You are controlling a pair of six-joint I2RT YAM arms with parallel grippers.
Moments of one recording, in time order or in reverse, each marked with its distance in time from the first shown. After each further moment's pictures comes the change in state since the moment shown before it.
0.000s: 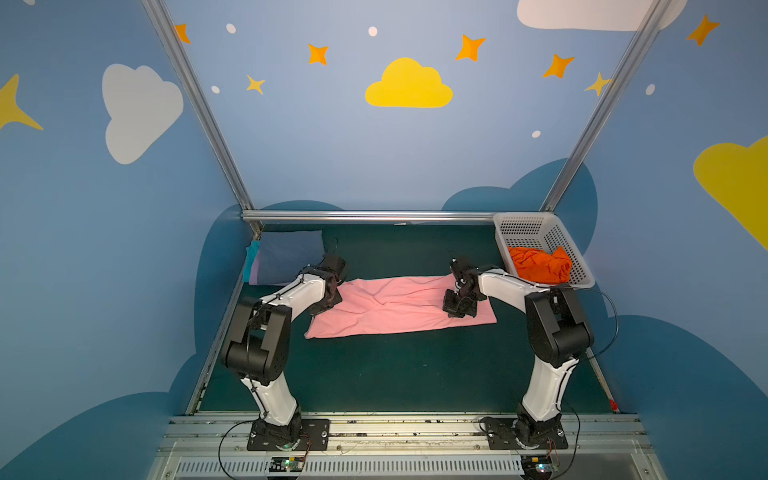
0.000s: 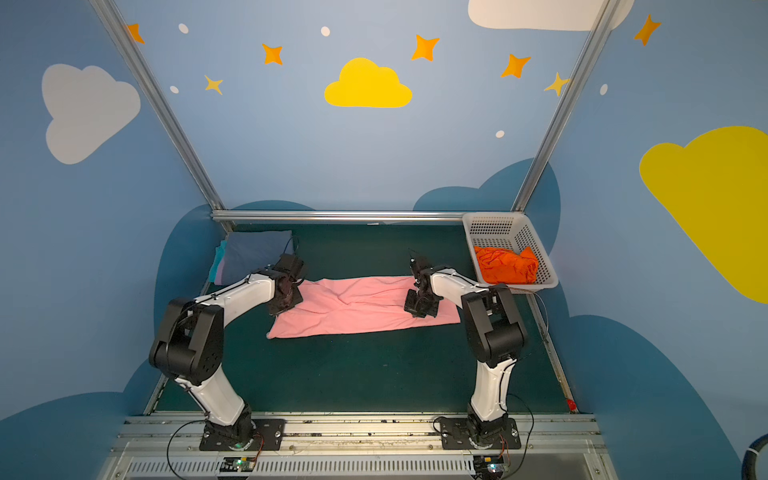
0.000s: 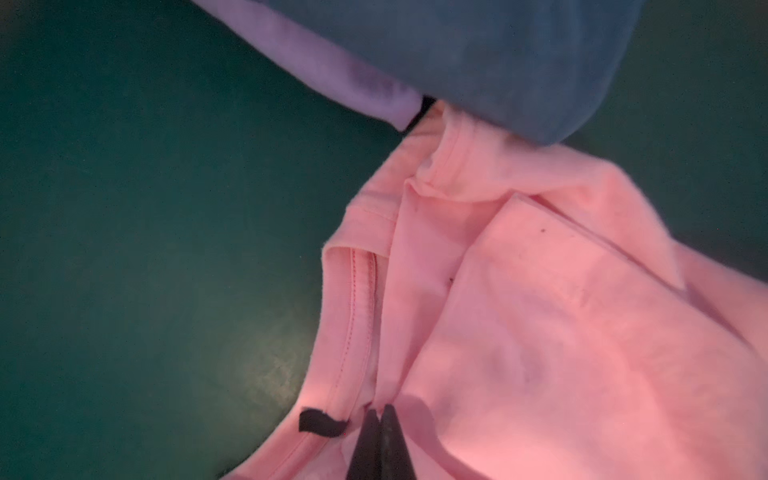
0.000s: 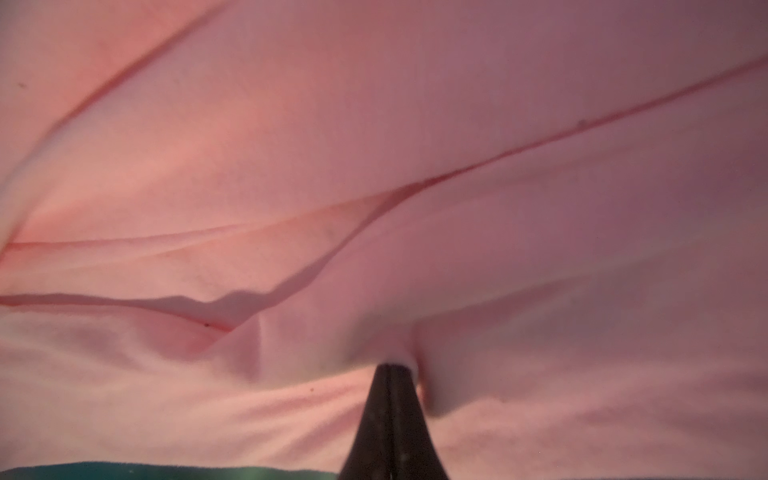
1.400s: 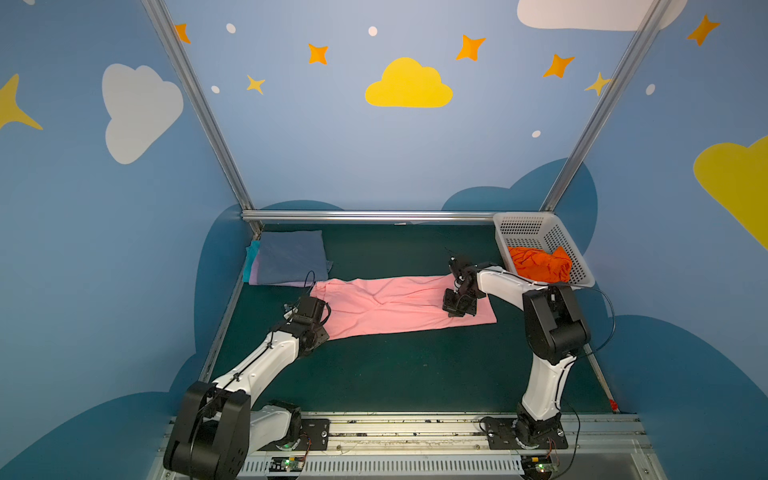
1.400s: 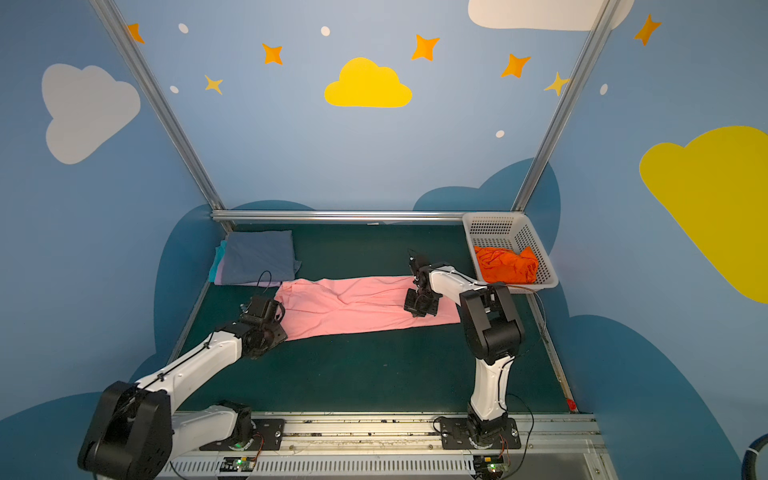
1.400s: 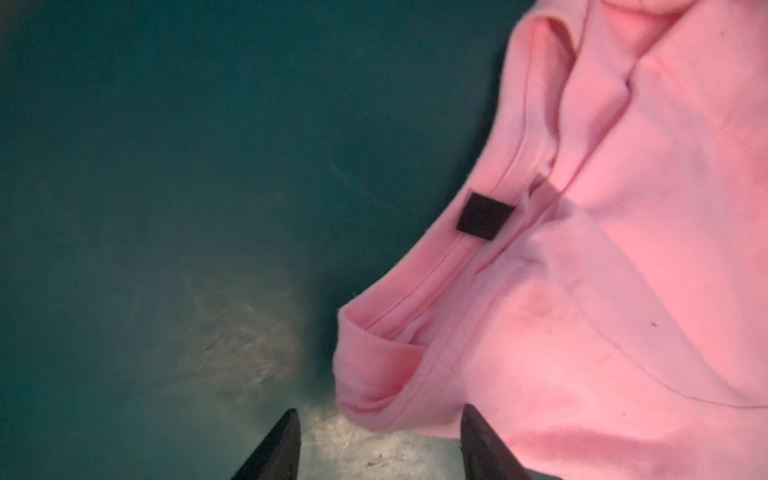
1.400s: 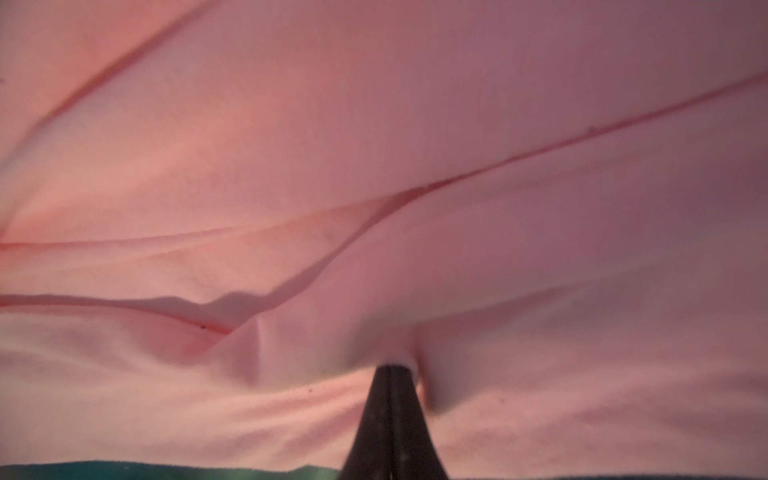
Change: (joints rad) left arm 0.013 -0.546 -0.549 0.145 0.108 -0.086; right arm -0.001 0.027 0.042 -0.037 -0.001 -0.016
